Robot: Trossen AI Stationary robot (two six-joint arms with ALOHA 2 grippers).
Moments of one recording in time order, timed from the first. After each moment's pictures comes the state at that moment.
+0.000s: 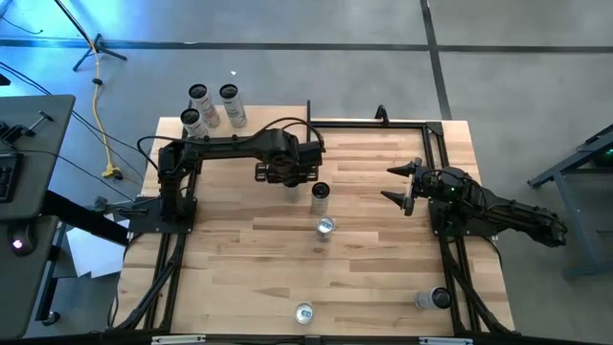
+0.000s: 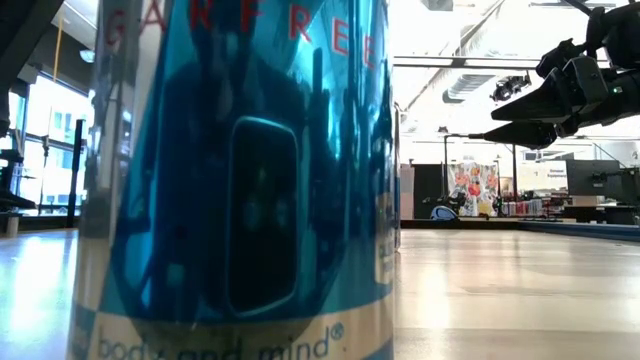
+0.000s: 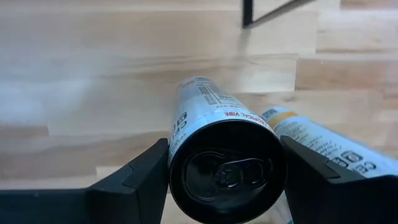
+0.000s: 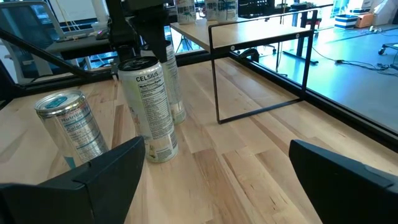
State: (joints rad) left arm 0.17 1.94 1.78 -1.28 -0.10 -1.36; right arm -0.33 0.09 0.06 -0.13 -0.06 0.09
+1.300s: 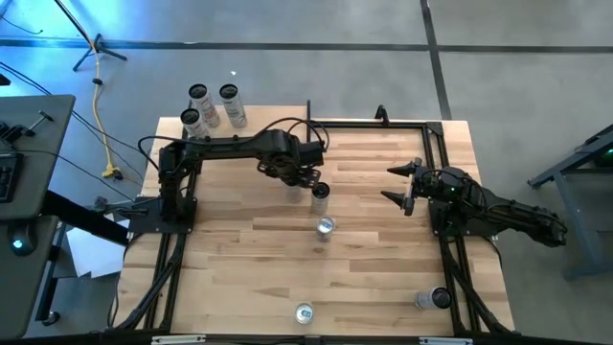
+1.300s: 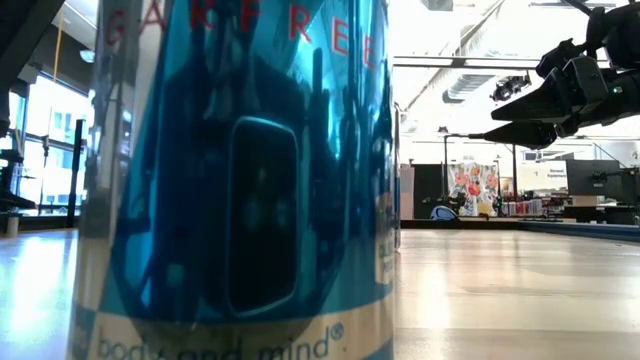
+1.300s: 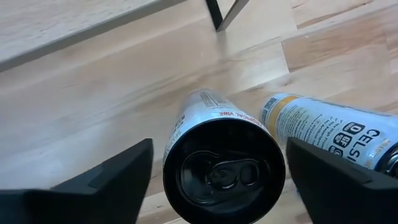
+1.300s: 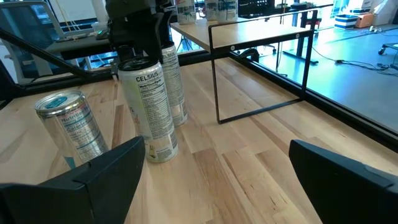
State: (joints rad) left arm 0.17 1.95 1.78 -1.25 -0.13 -1.04; right arm -0.33 0.09 0.06 -0.13 -0.06 0.09
